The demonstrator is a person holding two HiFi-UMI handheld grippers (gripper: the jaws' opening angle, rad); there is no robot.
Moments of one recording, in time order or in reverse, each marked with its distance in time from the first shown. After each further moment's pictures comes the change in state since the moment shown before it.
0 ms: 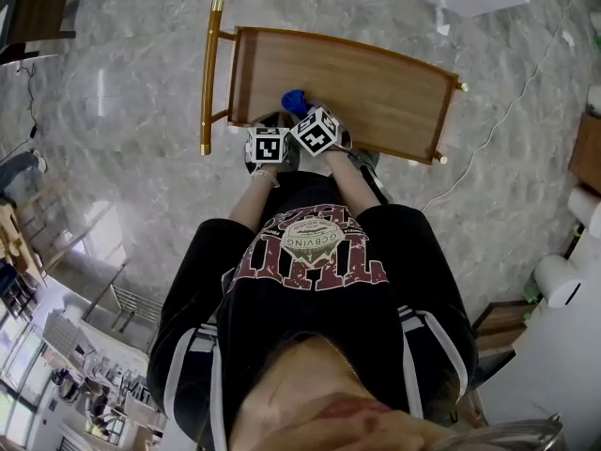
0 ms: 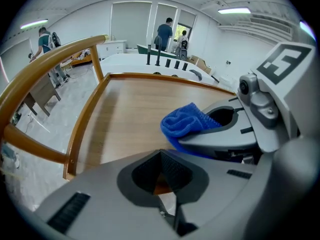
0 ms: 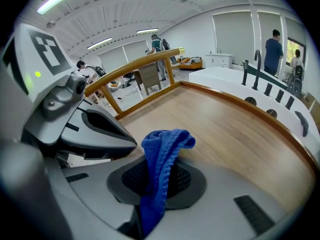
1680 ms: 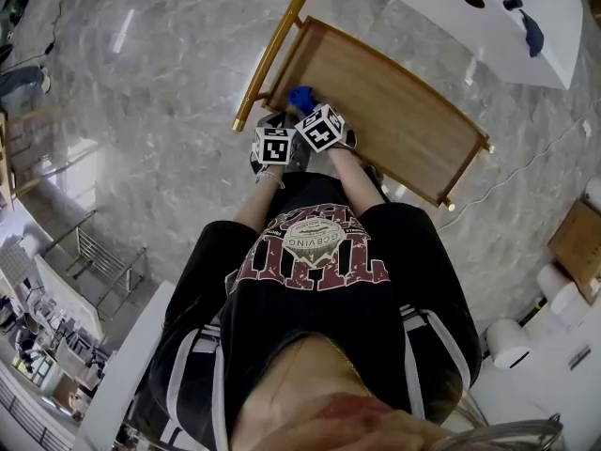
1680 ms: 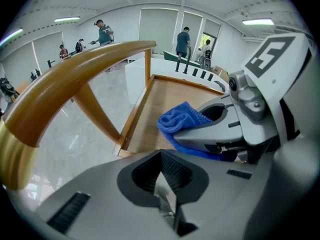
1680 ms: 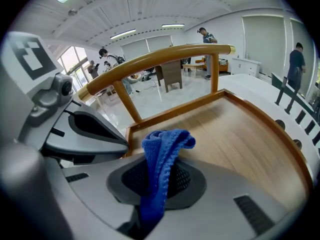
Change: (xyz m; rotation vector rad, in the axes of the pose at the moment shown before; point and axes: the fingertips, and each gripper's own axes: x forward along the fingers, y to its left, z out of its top) left arm -0.040 0.087 -0.033 -0.209 -0.079 0.156; right arm 0.062 0.068 0.058 -0.215 0.038 0.133
